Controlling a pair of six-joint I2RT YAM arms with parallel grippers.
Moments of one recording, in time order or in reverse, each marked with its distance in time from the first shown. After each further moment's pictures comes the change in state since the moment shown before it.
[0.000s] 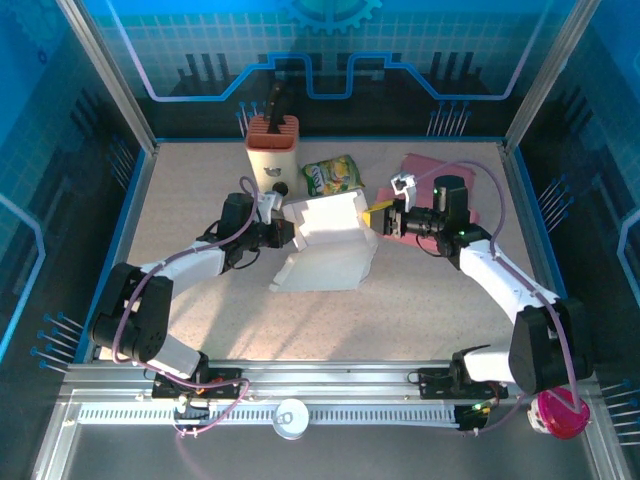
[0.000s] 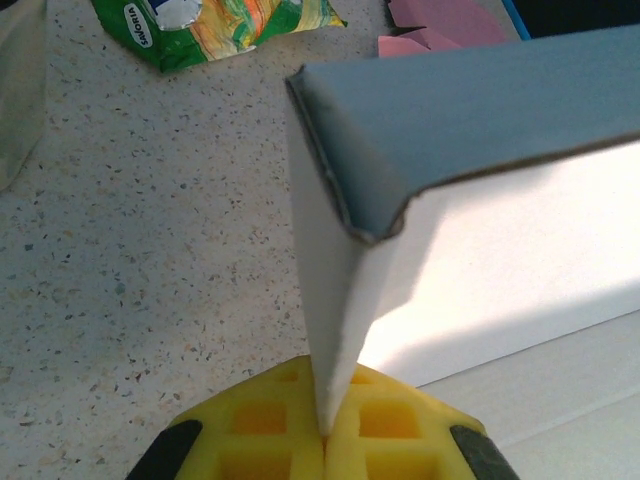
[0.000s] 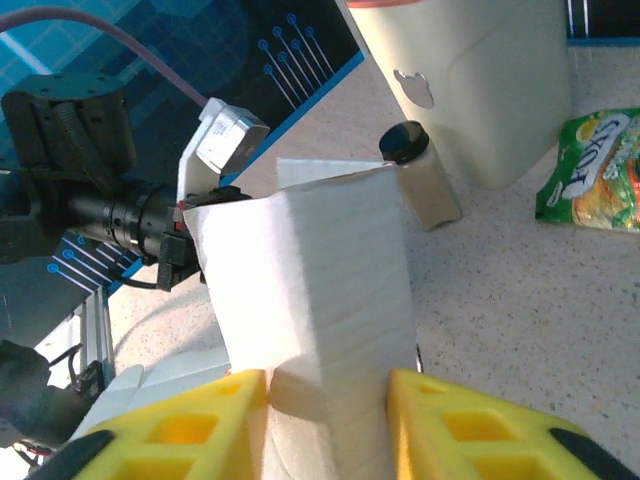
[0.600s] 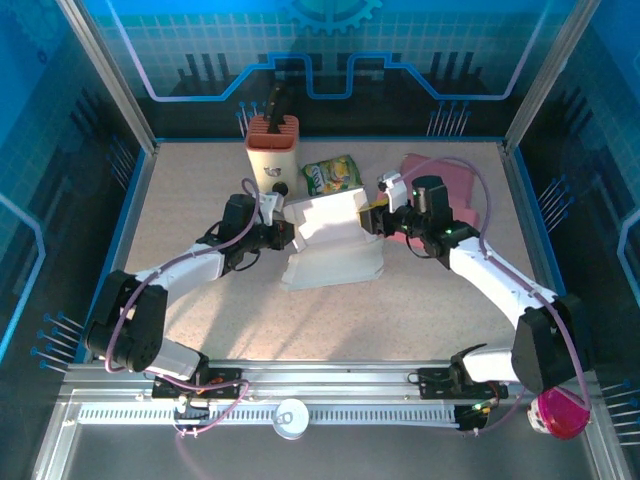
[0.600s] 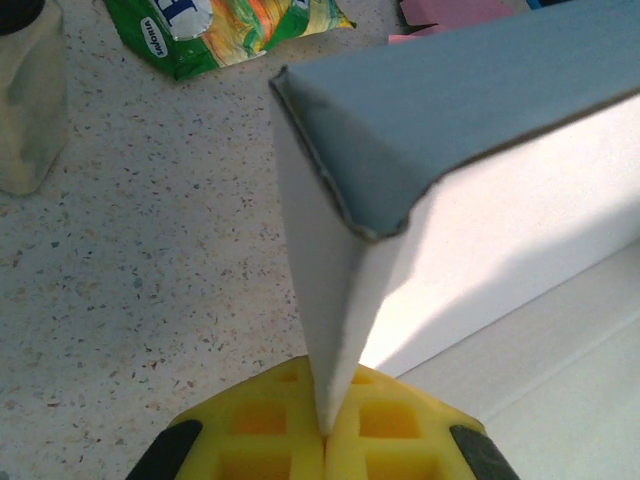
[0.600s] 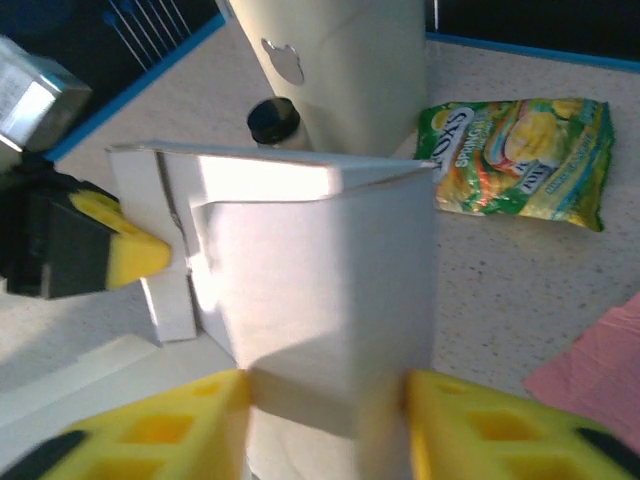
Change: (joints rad) left arm -0.036 -0.051 0.001 -0.056 -0.081 0.033; right arm 0.145 0.006 0.059 -0.129 0.444 -0.125
